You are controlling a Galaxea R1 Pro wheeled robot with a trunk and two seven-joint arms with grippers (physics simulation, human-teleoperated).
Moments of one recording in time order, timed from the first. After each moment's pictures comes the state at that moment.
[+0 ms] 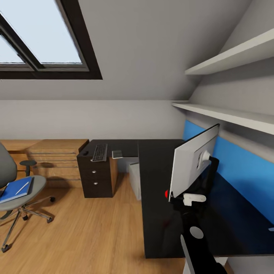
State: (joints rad) left arm 0.19 0.22 -0.51 -1.19 0.59 -0.26 0.85; right arm -0.19 0.17 0.01 -1.45 0.19 0.21 -0.22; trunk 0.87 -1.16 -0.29
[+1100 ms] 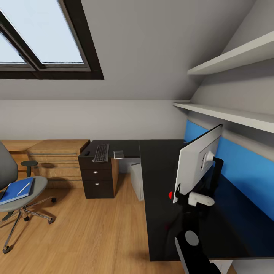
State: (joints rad) left arm 0.19 0.22 -0.51 -1.19 0.59 -0.27 0.85; right arm -0.19 0.17 0.07 -1.40 0.20 -0.08 -0.51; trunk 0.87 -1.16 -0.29
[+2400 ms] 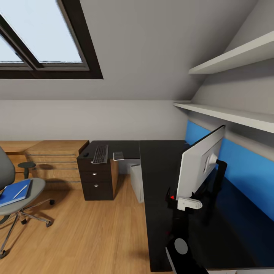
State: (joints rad) left arm 0.19 0.22 -0.51 -1.19 0.58 -0.27 0.85; right arm -0.19 0.17 0.18 -1.29 0.26 -0.19 -0.57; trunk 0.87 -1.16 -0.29
